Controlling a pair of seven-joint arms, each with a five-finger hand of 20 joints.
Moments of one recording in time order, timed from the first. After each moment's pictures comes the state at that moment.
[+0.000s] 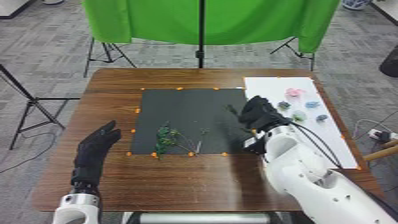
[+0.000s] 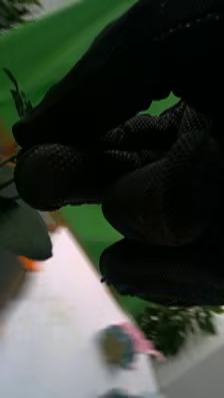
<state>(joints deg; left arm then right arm) 126.7 -72.8 -93.9 -118.2 61.9 10.4 11.0 -82.2 -50.9 53.5 -112.8 -113.4 8.7 39.8</state>
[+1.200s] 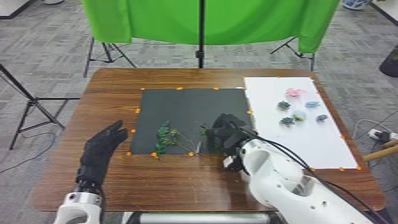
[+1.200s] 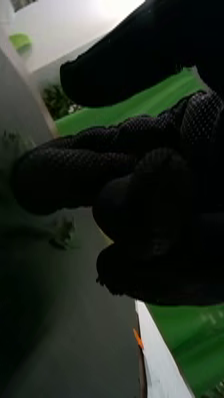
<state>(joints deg) 126.1 -72.9 -93.9 -117.9 62.4 6.4 9.4 -79.1 -53.6 45.2 -109.2 -116.2 1.3 31.0</state>
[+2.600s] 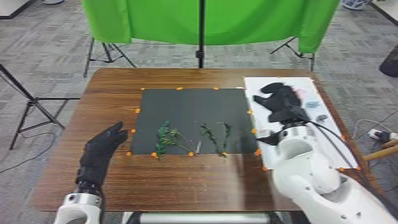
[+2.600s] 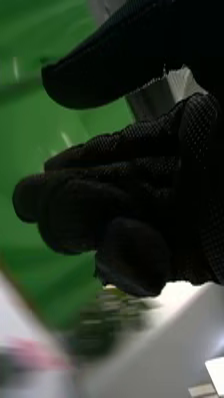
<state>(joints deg) 126.6 -73.0 -94.1 -118.1 62.5 6.2 9.2 -88.5 -49.3 61.9 -117.7 -131.5 15.0 43.5</state>
